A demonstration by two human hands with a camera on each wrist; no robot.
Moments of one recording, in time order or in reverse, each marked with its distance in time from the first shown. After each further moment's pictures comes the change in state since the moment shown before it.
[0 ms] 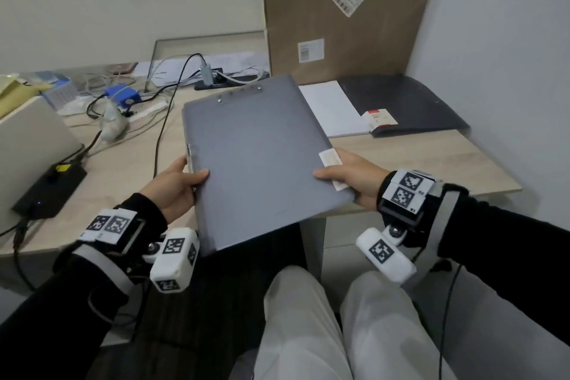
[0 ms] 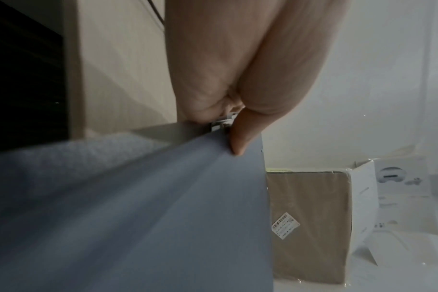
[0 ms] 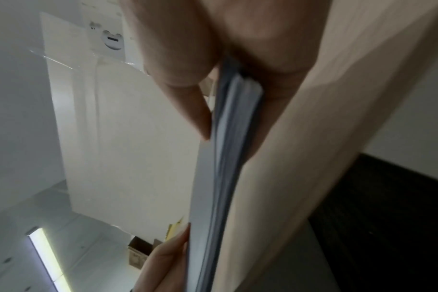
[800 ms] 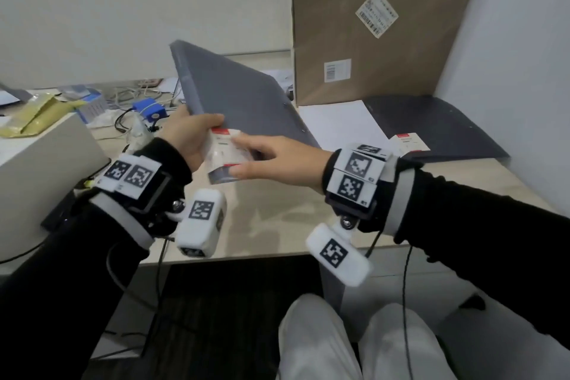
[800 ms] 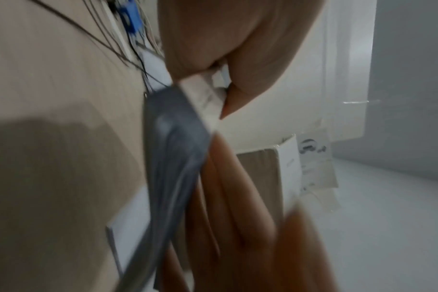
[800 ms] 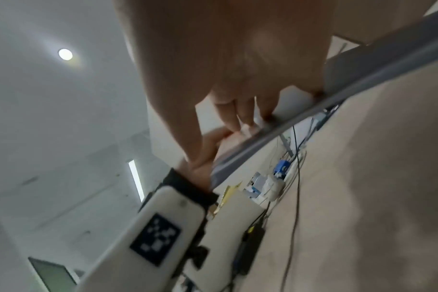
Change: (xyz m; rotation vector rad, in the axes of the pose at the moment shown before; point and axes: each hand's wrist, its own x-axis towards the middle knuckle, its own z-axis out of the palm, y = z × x) left_hand 0.032 0.104 0.034 0.120 0.185 0.242; right_hand 0.036 -0.086 0.111 -0.812 -0.312 -0.326
